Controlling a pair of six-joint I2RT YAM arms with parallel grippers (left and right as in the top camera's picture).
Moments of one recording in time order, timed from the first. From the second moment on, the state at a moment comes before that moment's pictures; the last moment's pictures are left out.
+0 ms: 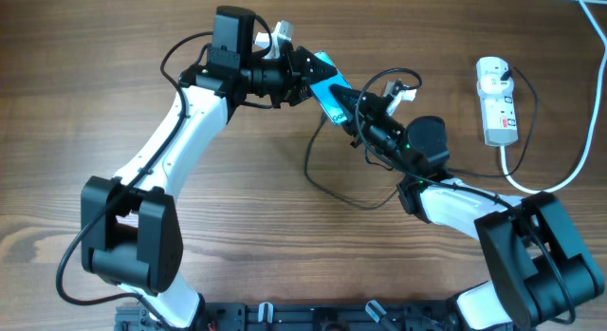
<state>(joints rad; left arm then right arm) -0.29 1.82 1.40 -0.32 0.94 -0.99 0.39 1.67 0.57 1.17 -0.42 1.81</state>
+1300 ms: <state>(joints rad) 0.05 1.82 1.39 -0.44 1.16 -0.83 0.28 1.66 1.02 -0.17 -0.47 0.81</state>
